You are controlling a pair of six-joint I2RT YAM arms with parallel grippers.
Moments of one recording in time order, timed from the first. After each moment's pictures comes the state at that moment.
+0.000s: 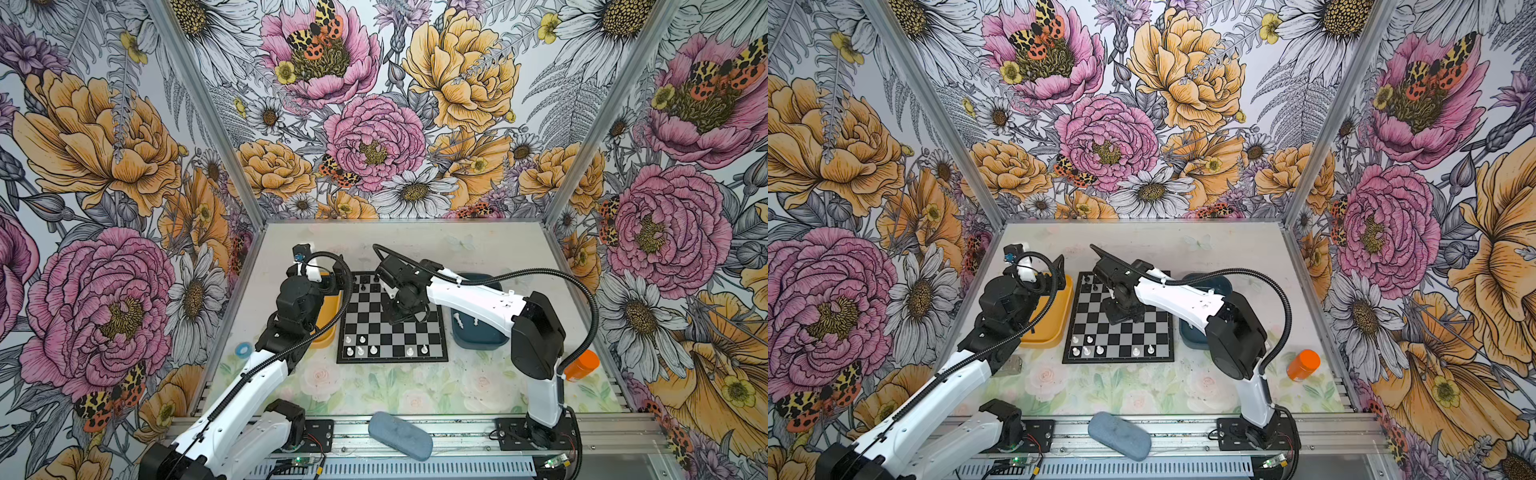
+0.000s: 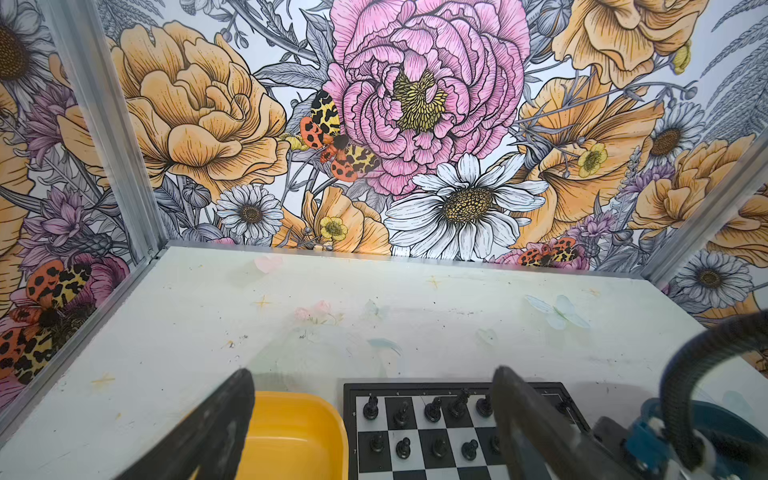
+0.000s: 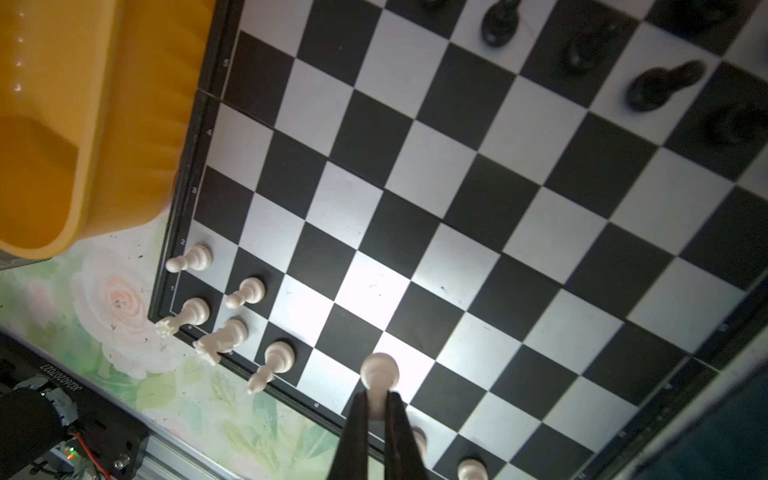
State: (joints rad) left arm -0.36 0.90 0.62 0.18 -0.26 -0.18; right arm 0.88 1.99 1.72 -1.01 -0.11 0.44
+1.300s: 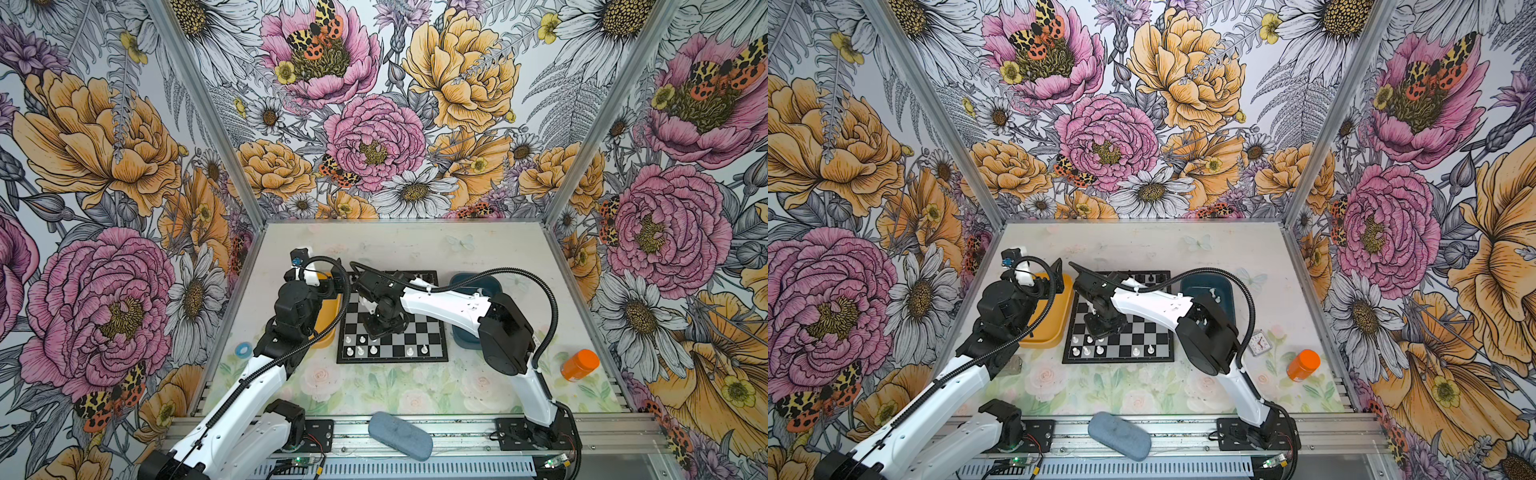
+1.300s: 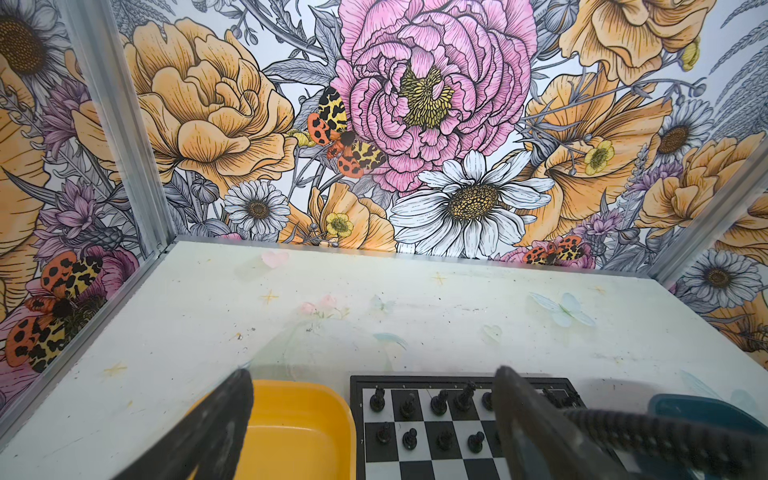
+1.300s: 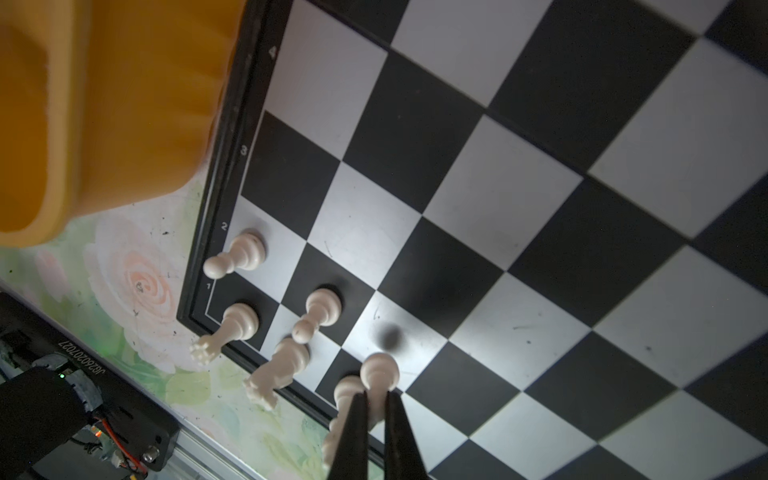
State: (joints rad) left arm -0.35 0.87 0.59 0.18 -0.27 -0.18; right arm 0.96 2.17 1.83 -1.01 -0.21 0.47
